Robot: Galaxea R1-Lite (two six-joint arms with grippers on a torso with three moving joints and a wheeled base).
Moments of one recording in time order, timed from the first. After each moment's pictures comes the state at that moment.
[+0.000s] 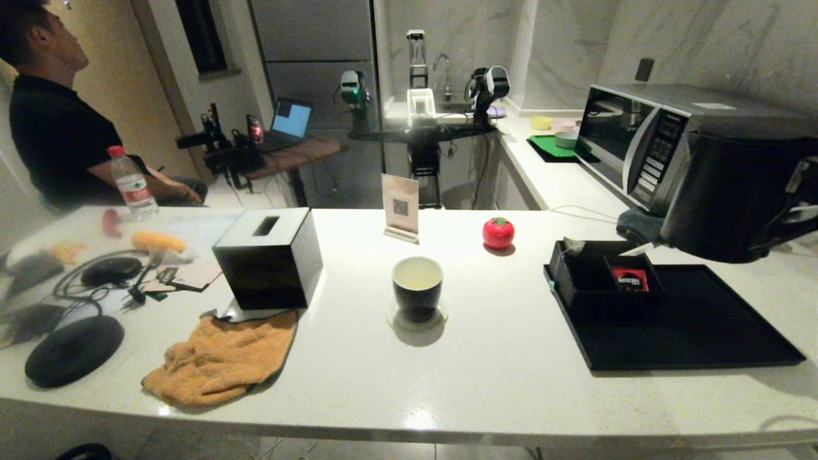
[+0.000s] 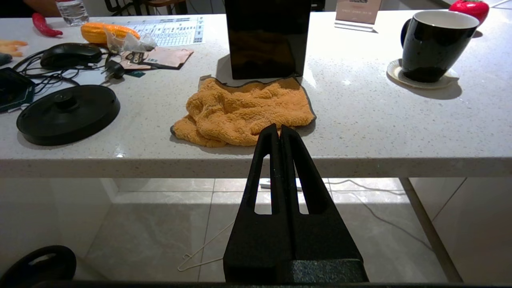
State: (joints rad) left arm 0.00 0.00 0.00 0.00 -0.02 0.01; right arm -0.30 1.75 -1.25 -0.32 -0.51 0.12
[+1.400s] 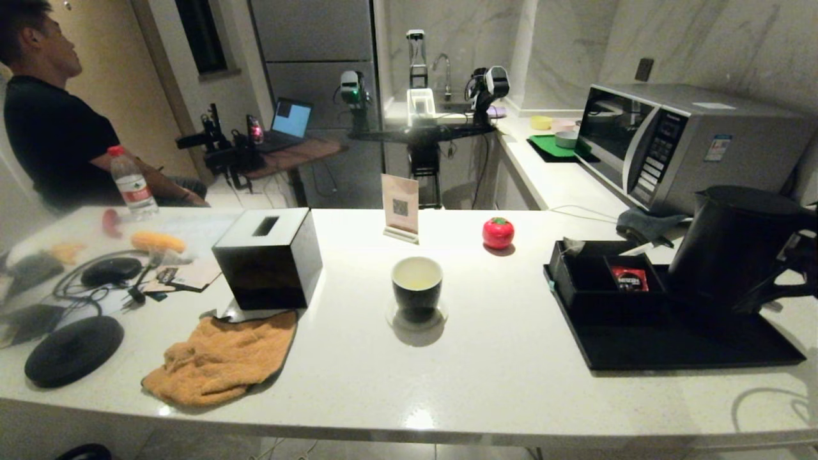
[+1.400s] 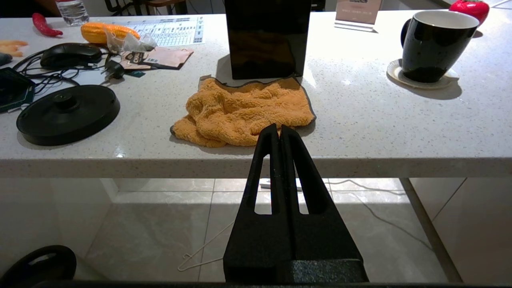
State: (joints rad) left arm 0.00 0.00 0.00 0.00 -0.02 0.01; right arm -0.38 1.90 -0.90 -0.78 -0.51 0.19
